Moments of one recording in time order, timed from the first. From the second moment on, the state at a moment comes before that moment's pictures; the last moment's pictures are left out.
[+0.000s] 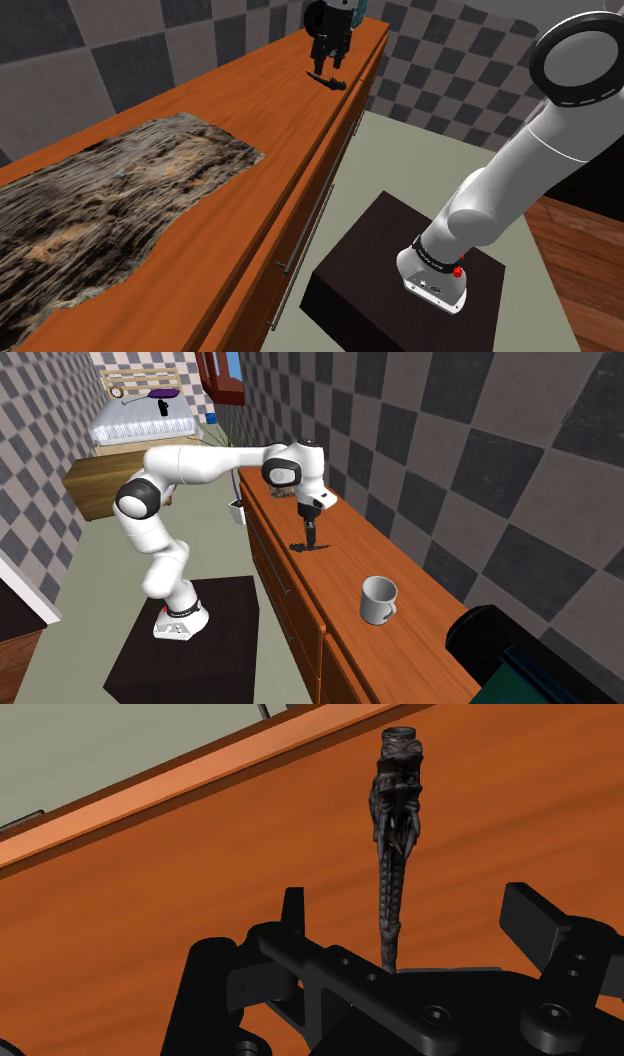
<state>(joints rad) -0.04 -0.09 -0.02 -1.73 -0.04 1.63 -0.05</state>
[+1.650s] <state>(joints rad) -0.04 -0.09 -0.02 -1.71 -0.04 1.62 -0.05</state>
